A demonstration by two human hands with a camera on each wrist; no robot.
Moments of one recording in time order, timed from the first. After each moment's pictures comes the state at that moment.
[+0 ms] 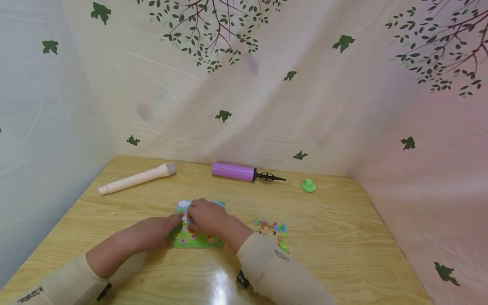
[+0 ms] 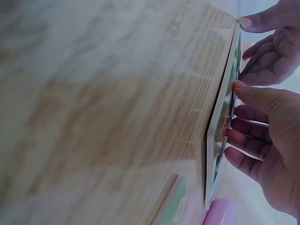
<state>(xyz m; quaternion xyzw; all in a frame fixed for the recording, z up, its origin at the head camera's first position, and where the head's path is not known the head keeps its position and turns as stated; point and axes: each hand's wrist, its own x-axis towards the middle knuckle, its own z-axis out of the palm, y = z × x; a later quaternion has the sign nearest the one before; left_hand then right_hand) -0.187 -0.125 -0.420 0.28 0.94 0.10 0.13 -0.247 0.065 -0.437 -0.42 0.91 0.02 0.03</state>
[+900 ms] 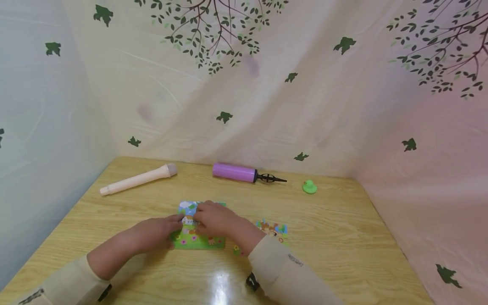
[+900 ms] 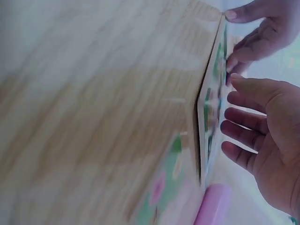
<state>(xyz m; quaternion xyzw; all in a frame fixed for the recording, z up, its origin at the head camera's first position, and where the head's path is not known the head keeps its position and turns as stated) -0.186 -0.127 -0.420 0.29 0.95 0.08 0.12 -0.245 0.092 -0.432 -0.48 0.88 -0.01 0.03</state>
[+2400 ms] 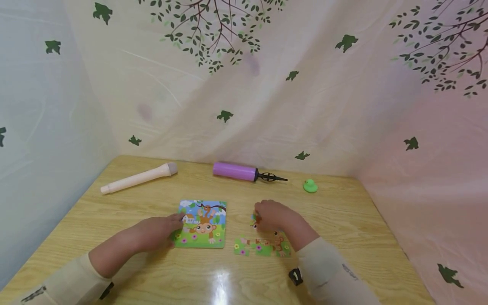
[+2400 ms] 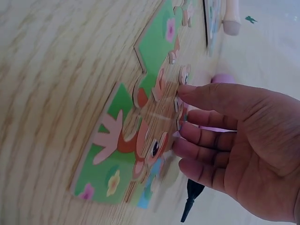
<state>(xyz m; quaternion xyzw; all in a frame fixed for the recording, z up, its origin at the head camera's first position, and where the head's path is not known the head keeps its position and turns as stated) -0.186 -0.124 -0.418 0.27 0.95 0.08 0.15 -0.252 0.226 -0.414 -0.25 0.95 -0.04 0.19</state>
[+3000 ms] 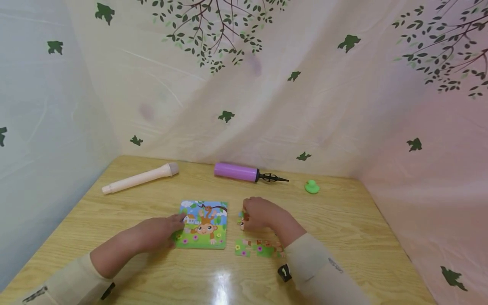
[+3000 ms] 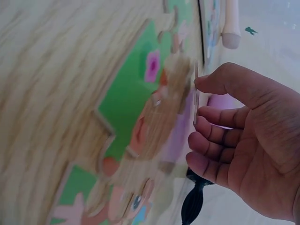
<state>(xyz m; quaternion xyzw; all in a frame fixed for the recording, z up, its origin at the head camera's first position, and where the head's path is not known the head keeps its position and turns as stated) -0.185 -0.122 -0.416 0.27 0.95 0.07 0.15 -0.262 0.195 -0.418 -0.28 0.94 -0.06 0.16</state>
